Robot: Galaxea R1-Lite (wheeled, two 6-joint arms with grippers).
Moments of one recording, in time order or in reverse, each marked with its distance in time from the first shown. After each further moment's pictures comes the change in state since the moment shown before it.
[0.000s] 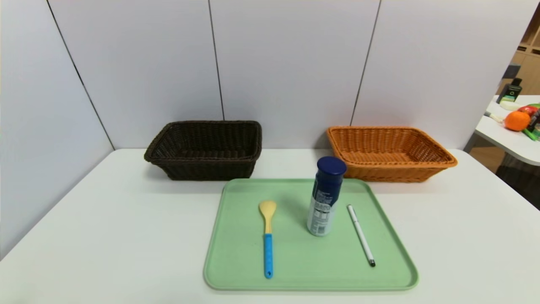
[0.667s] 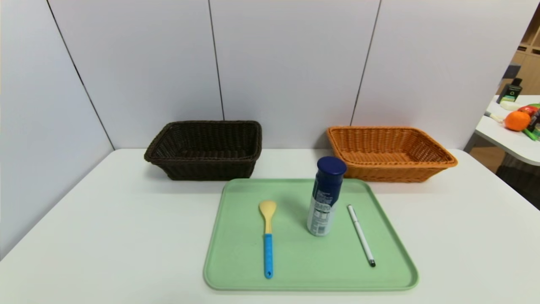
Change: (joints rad) left arm 0.011 -0.354 0.294 -0.118 0.058 0.006; right arm -0.001 -0.257 0.263 -0.223 0.017 -0.002
